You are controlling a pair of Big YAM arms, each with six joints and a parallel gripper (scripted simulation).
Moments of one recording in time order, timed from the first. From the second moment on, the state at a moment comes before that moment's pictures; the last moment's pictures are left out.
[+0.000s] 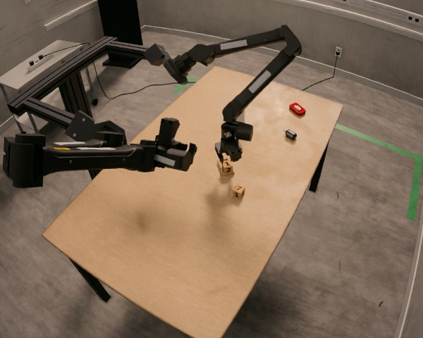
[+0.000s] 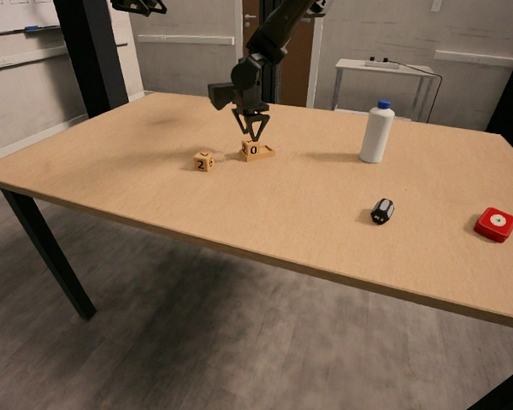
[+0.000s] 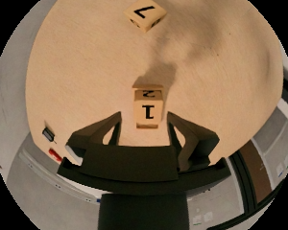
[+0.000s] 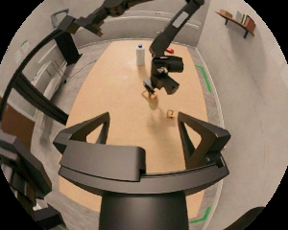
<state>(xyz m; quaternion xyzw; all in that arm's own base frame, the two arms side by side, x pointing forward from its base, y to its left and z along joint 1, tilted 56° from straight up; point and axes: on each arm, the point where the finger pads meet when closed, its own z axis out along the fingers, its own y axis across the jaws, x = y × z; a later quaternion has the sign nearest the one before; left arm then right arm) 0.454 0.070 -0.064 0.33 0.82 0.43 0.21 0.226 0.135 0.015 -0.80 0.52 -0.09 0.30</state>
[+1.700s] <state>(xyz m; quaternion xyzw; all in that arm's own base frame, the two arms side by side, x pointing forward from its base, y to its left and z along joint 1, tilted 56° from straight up) 0.466 0.091 -0.093 0.33 0.82 0.43 0.21 0.226 0.135 0.015 -0.80 0.52 -0.09 0.30</state>
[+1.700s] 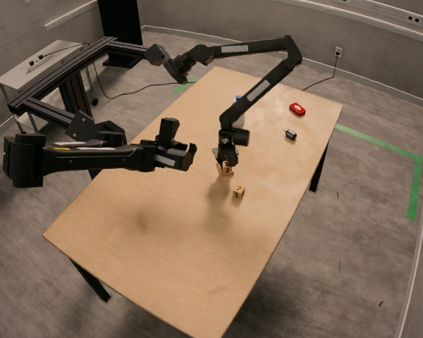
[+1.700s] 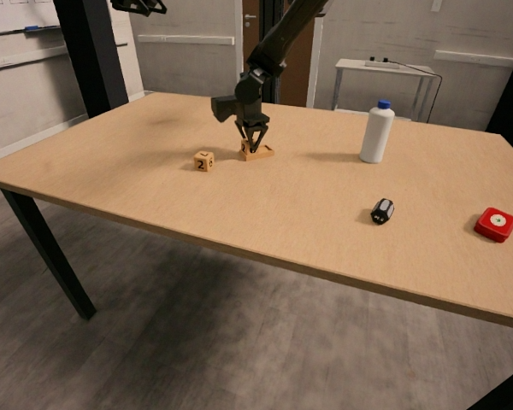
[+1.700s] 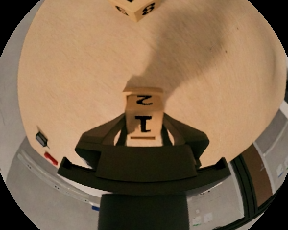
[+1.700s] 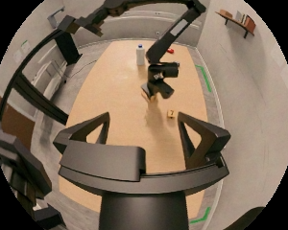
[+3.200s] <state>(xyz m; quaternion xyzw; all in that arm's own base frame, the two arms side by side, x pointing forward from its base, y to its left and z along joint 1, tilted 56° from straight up) 0.509 0.146 0.027 0.32 0.81 0.43 0.22 0.319 0.204 0.003 -0.73 0.55 -0.15 0.38</state>
